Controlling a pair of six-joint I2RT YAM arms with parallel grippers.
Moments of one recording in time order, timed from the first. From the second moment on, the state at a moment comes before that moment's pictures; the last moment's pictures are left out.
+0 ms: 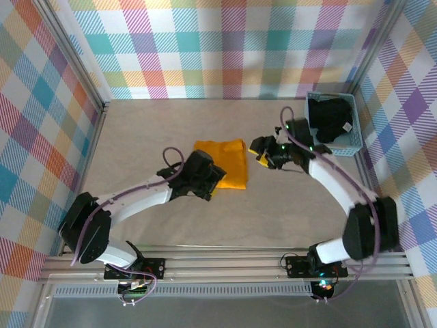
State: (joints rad) left arm -0.77 1.47 0.94 -0.33 0.09 -1.66; right arm 0.30 1.37 1.01 -0.40 -0.61 0.92
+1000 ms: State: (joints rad) left arm -0.29 1.91 1.12 -0.09 0.05 -1.63; right arm 0.31 1.03 0.82 -0.52 -0.64 0.94
